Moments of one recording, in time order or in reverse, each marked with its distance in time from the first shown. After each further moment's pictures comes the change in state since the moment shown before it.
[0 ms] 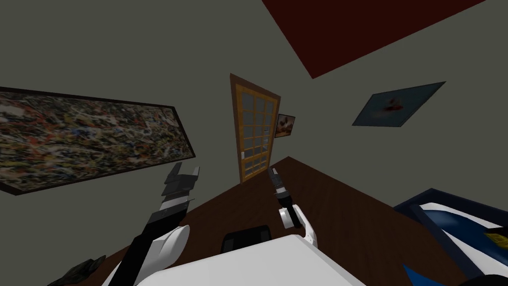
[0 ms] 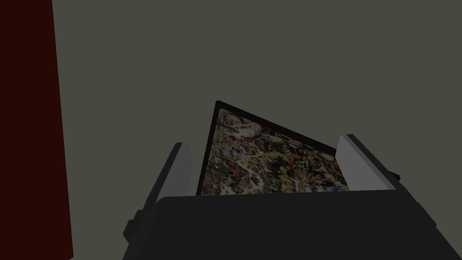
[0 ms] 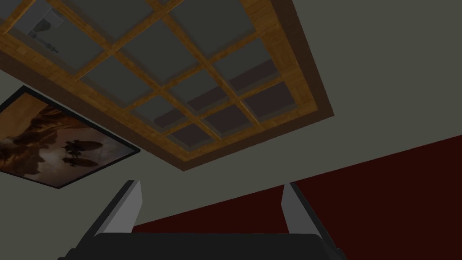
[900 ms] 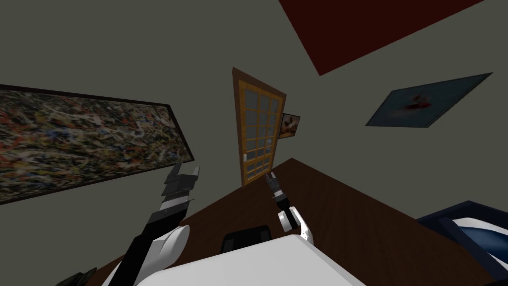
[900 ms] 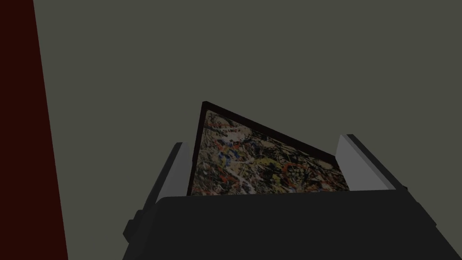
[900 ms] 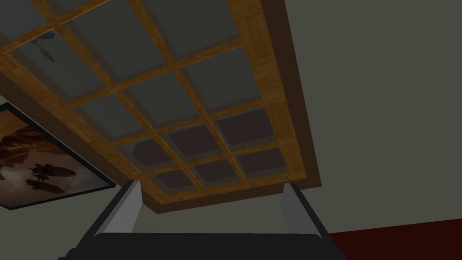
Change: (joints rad) arm -0.059 0.003 -0.013 0.208 0.094 -0.055 0.170
